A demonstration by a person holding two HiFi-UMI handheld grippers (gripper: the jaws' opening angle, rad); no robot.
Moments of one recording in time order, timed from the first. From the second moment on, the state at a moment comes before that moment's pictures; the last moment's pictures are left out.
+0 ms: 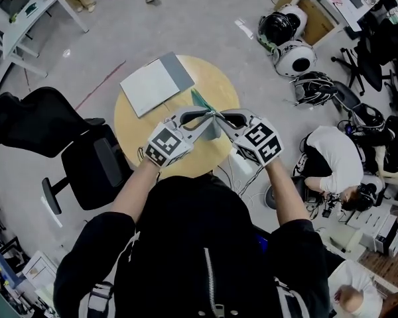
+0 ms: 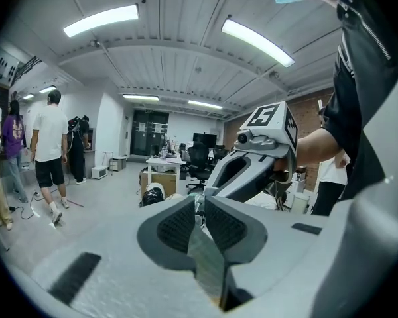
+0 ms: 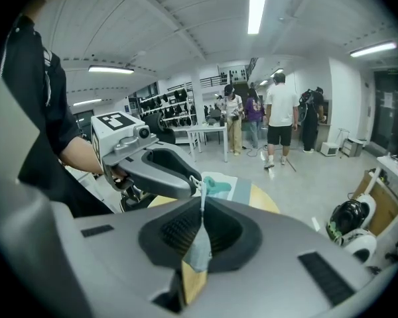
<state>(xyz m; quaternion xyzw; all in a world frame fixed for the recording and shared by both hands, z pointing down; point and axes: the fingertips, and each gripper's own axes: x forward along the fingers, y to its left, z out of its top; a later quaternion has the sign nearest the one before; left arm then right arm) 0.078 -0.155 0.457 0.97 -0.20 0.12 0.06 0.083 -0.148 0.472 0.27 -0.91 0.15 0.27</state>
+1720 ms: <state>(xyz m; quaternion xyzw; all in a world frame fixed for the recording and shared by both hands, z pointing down) 0.054 -0.164 0.489 0.96 -0.22 0.14 0.11 0.079 -0.131 0.482 0.25 -0.91 0.14 0.29</state>
